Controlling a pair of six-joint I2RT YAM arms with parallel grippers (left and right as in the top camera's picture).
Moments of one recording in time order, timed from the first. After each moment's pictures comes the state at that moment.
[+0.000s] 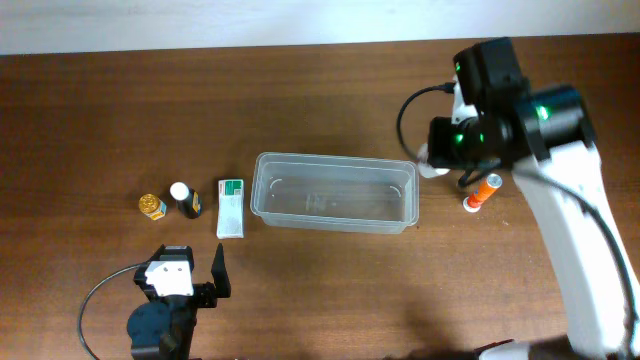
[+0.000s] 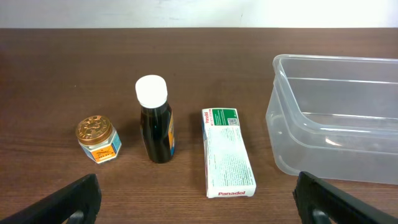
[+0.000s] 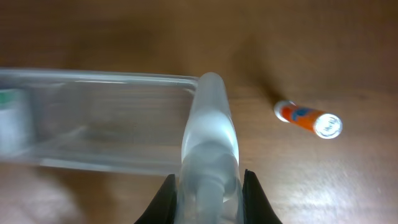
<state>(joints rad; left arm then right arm) 0.04 0.02 0.13 -0.44 0.06 -0.01 0.25 1.56 1.83 -1.44 0.01 0.31</state>
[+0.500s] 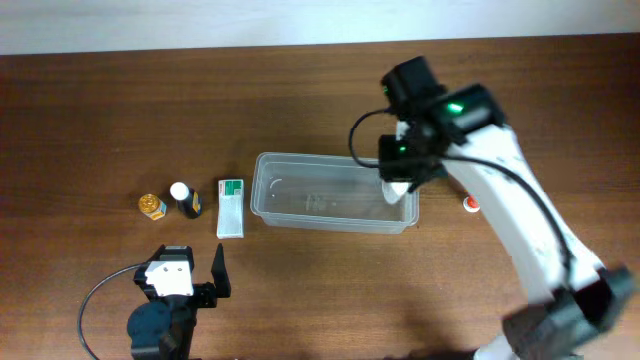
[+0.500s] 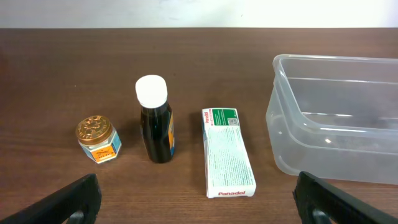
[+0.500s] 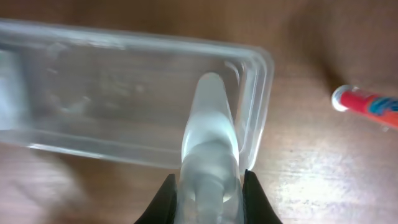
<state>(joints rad) 0.04 0.02 0.13 -0.44 0.06 -0.01 0.40 1.74 1.74 -1.39 0.00 0.43</state>
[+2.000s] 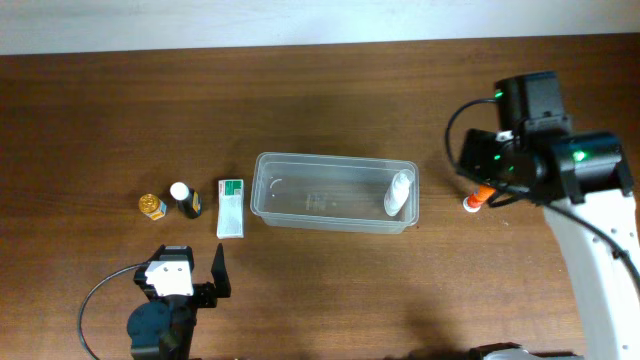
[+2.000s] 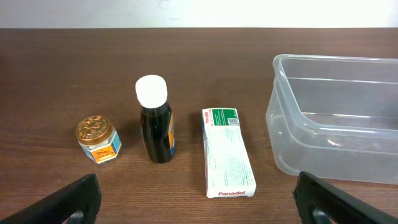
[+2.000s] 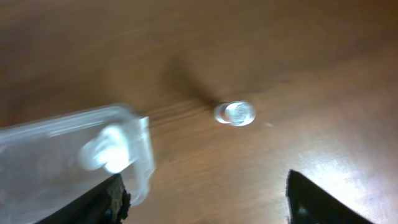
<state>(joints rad) 0.04 0.02 0.13 -0.44 0.06 -0.01 0.08 1.41 1.58 -1.31 0.18 0.42</state>
